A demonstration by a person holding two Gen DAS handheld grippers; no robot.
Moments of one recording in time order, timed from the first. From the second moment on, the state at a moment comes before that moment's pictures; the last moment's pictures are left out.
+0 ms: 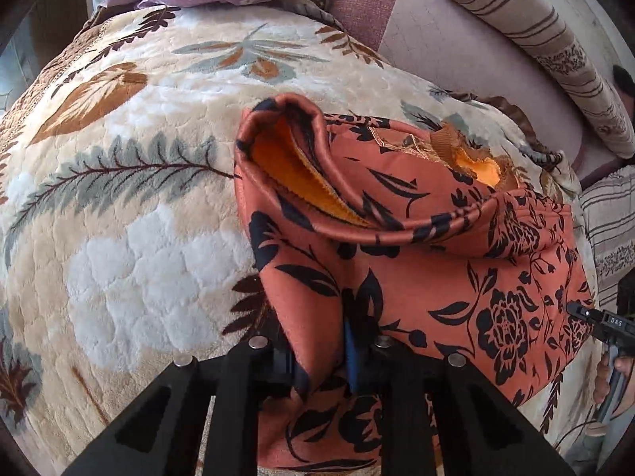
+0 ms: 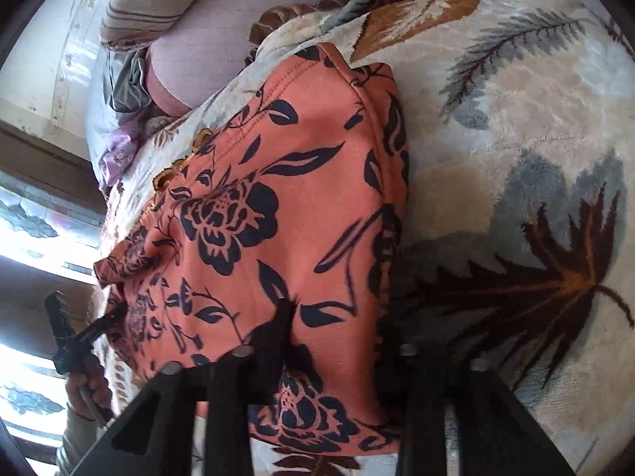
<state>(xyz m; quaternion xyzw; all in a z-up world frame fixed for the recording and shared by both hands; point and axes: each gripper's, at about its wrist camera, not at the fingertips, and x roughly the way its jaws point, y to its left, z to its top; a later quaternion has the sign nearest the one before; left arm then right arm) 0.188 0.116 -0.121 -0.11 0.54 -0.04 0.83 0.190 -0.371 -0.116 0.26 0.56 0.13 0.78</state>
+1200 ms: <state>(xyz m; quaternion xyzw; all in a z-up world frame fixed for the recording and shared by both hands) 0.018 0.132 -0.087 0.14 0.43 -0.10 0.89 0.006 -0.371 -0.069 0.15 0.47 0.14 0.86</state>
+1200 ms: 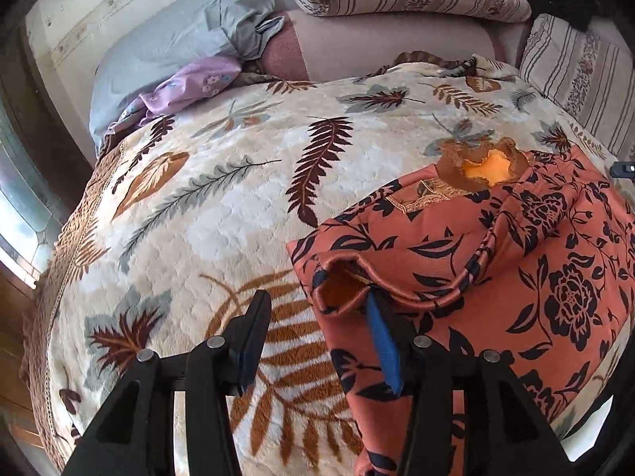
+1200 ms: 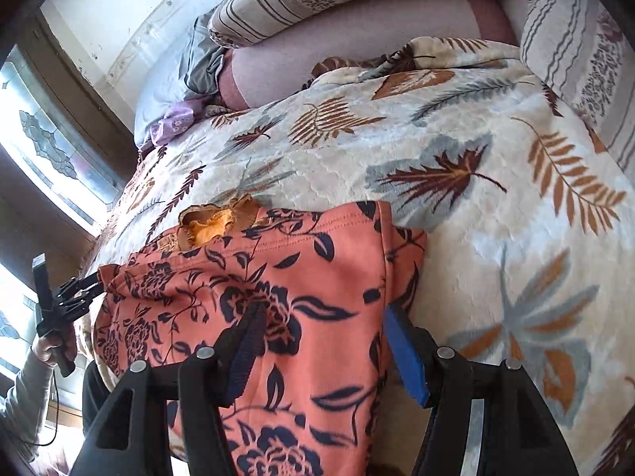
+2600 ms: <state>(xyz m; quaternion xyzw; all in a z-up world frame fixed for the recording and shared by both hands) 0.086 0.119 -0.062 0.03 0.46 -0.10 0.88 0.035 -0.358 -0.049 0.14 0.47 0.09 0.87</state>
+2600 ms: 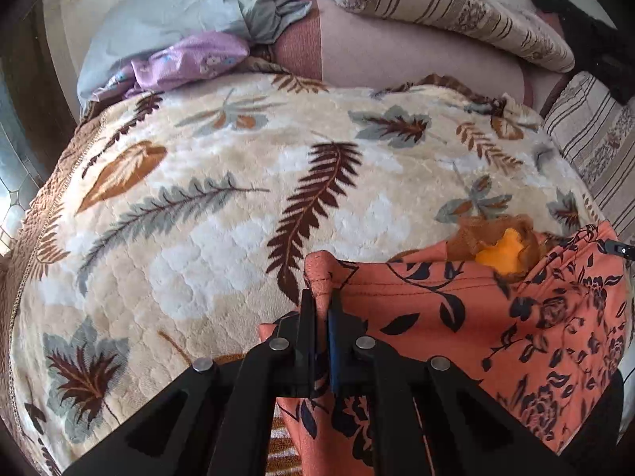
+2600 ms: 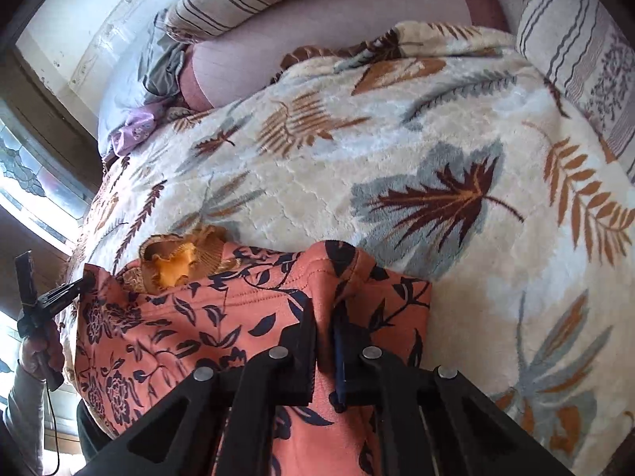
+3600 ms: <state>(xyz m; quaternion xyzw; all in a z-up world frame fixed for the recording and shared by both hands) 0.115 0.120 -0.120 0.02 0.50 -0.04 0.86 0.041 -0.386 -0.112 0.17 0.48 0.02 0.86</state>
